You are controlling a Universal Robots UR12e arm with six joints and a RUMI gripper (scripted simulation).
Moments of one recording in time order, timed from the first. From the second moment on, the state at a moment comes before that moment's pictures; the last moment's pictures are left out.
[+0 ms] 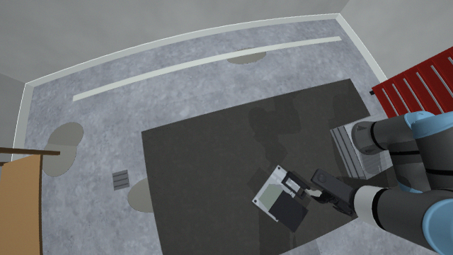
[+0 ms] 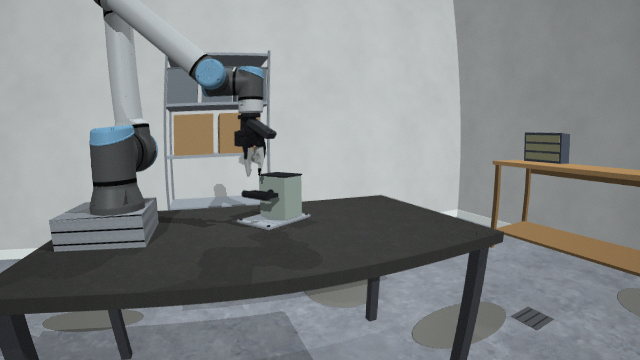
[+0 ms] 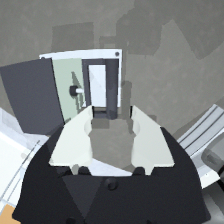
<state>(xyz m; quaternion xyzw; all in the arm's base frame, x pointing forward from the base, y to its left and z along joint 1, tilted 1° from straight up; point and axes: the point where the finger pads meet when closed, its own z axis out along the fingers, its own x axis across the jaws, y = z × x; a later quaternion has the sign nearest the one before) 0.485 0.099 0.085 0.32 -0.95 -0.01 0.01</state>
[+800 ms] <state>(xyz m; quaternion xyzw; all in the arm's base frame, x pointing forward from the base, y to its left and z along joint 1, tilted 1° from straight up) 0.485 0.099 0.082 0.32 -0.95 -0.01 0.01</state>
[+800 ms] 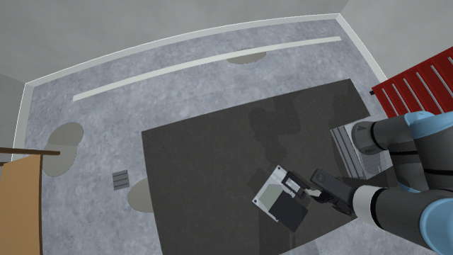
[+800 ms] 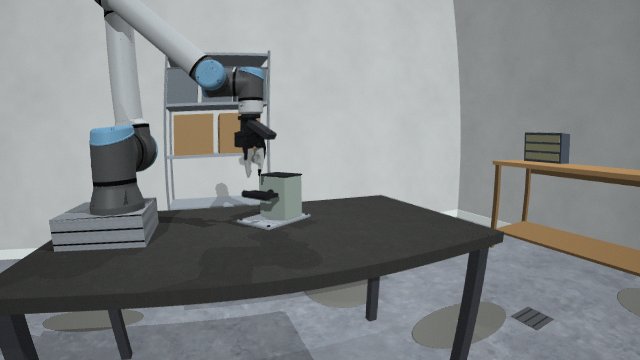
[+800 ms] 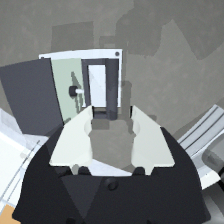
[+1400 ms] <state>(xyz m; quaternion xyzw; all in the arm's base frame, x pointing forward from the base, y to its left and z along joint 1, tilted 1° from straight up) 0.485 0.100 0.064 0.32 -0.95 -0.01 0.01</state>
